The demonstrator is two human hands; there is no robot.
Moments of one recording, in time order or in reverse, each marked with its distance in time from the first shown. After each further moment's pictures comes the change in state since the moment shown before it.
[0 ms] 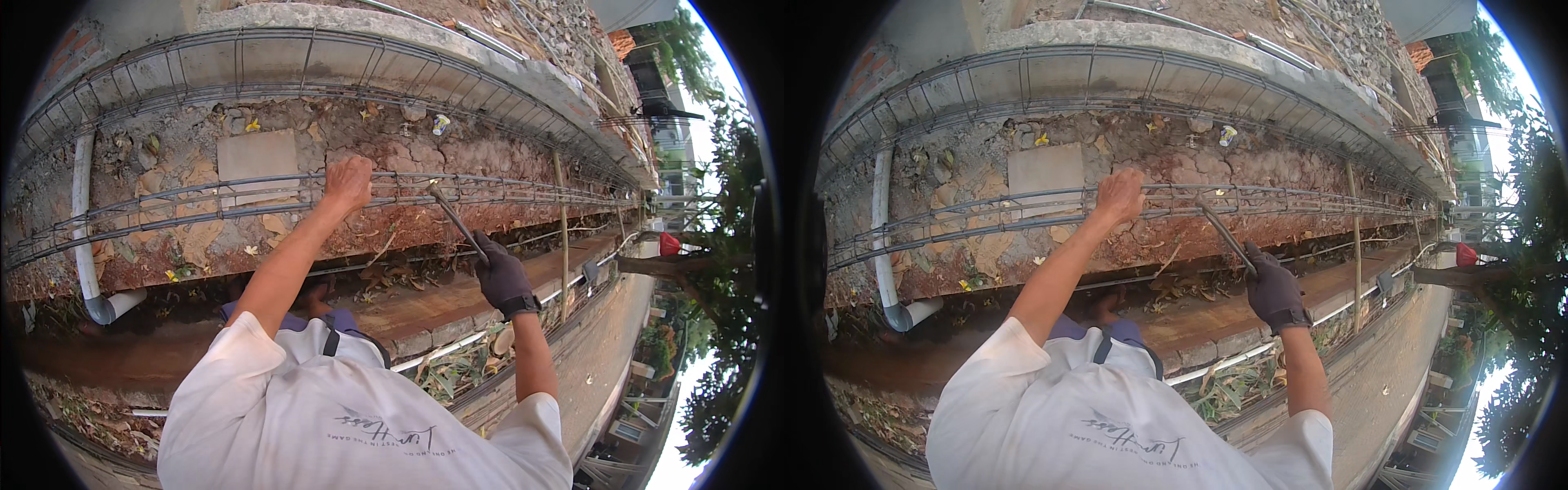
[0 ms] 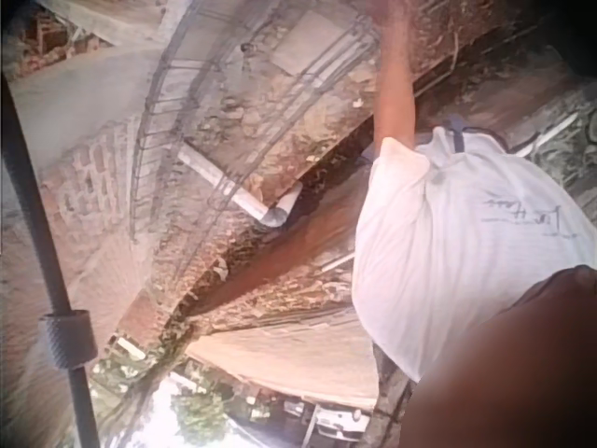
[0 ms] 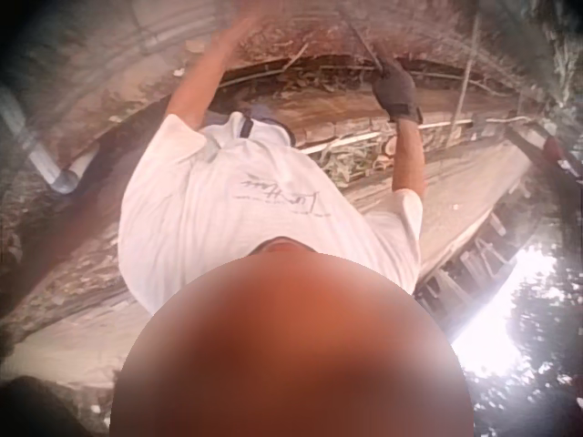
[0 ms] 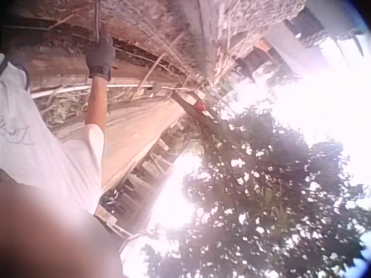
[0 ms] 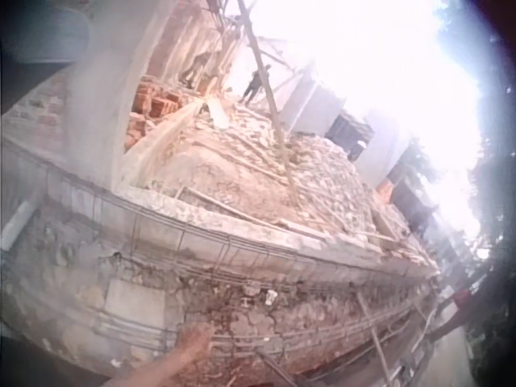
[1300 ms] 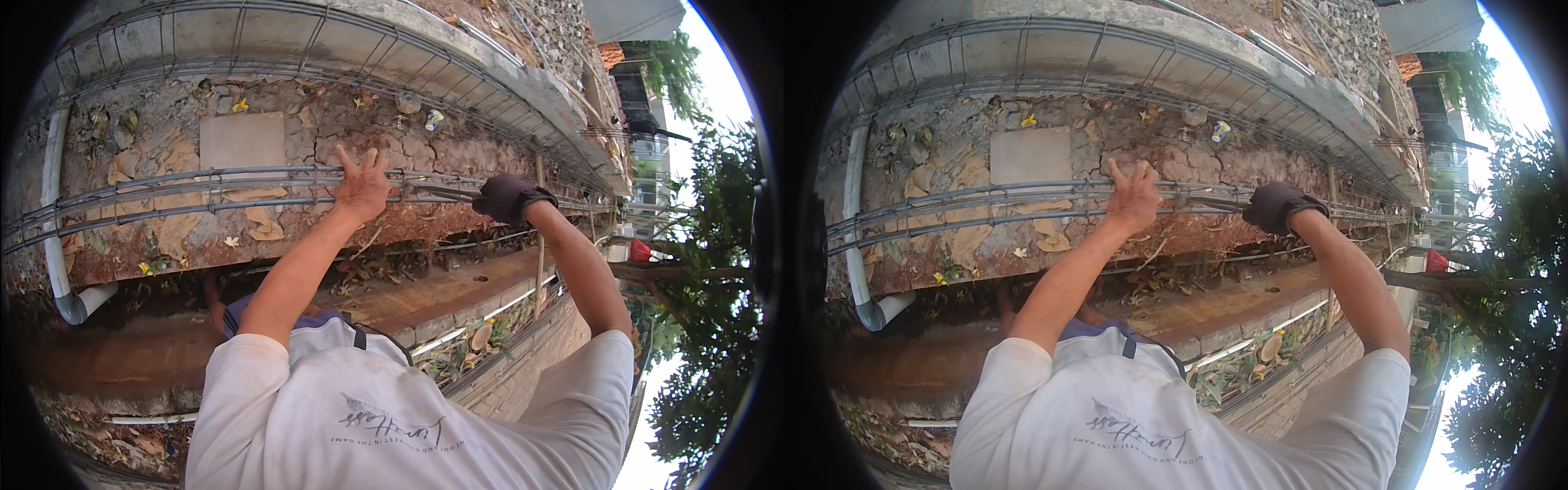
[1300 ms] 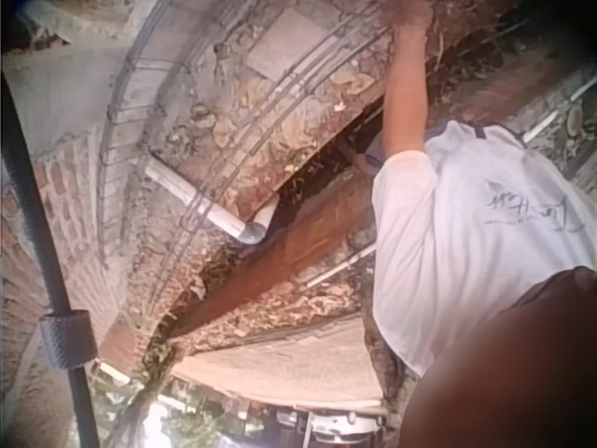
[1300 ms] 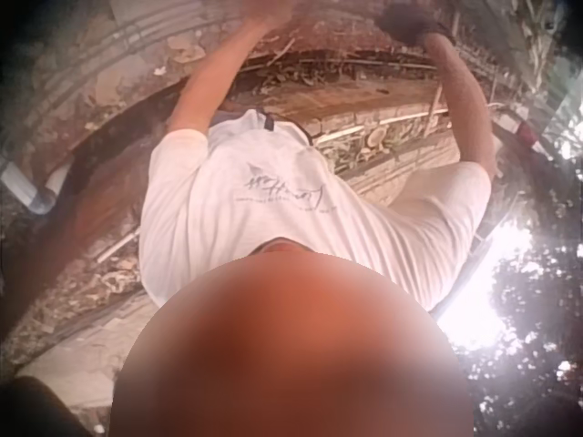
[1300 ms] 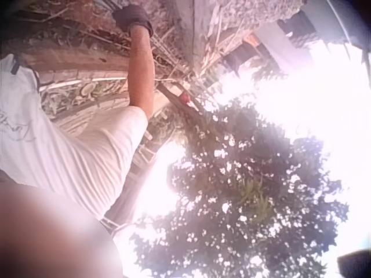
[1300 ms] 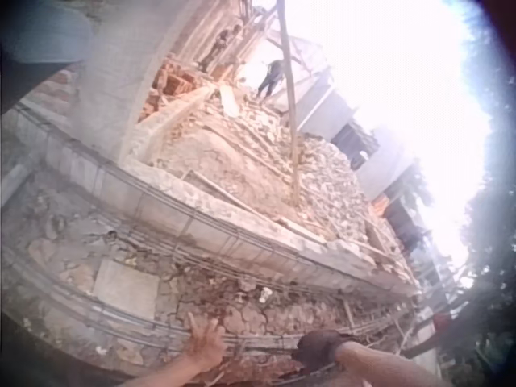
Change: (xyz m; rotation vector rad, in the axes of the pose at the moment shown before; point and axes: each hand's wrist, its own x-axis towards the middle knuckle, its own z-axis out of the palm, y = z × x) left_hand 0.005 -0.009 0.077 0.092 0.197 0.174; right_hand 0.167 -0.065 -0.053 -0.764 -0.515 -0.117
